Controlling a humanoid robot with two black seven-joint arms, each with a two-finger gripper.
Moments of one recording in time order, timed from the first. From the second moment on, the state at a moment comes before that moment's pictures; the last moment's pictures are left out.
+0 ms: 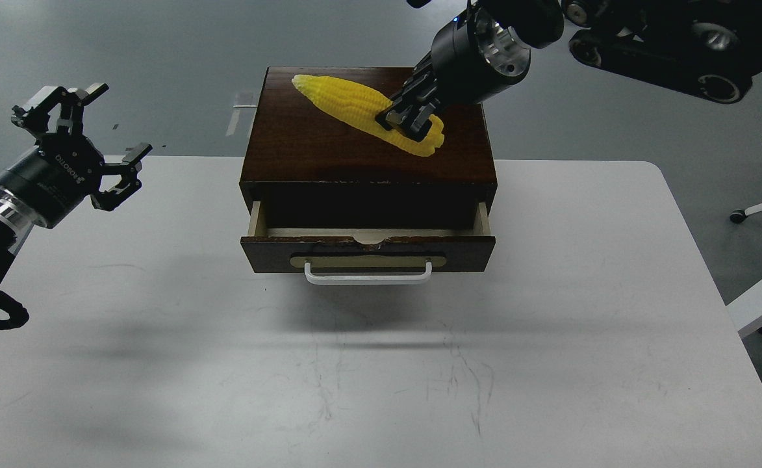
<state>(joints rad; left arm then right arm) -0.70 0.88 -0.40 -1.05 -0.04 -0.49 -0.49 2.03 -0.20 -0.58 1.07 -1.32 0.38 0.49</state>
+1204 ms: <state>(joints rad) -0.70 0.90 -0.39 -1.05 -0.04 -0.49 -0.49 2.01 -0.13 -0.81 1.21 -1.40 0.08 0.49</state>
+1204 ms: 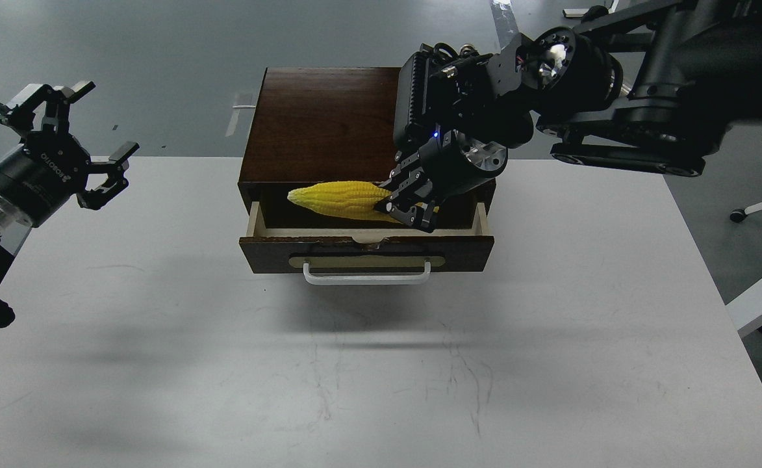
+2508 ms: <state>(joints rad) -0.70 0.90 -0.39 -1.05 -0.04 -0.49 -0.49 1.98 -0.13 -0.84 1.20 -1.40 0.07 0.49</state>
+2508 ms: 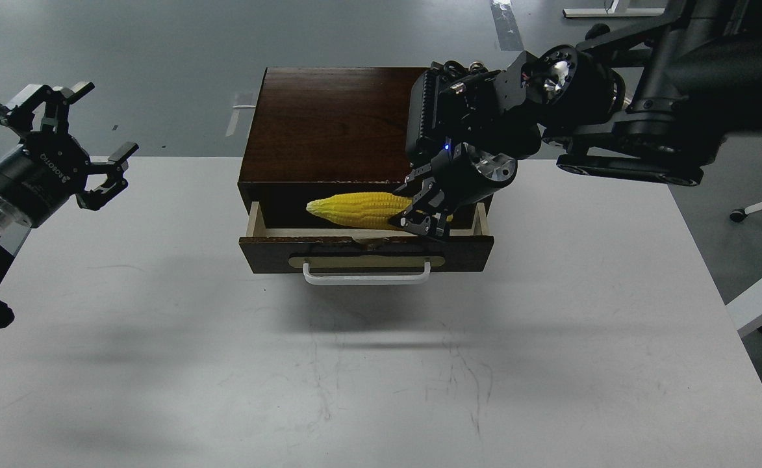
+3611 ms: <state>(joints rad) -0.70 0.90 -0.40 -1.04 -0.04 -0.49 -0.49 2.01 -0.14 -0.83 1.20 -1.39 0.07 0.49</state>
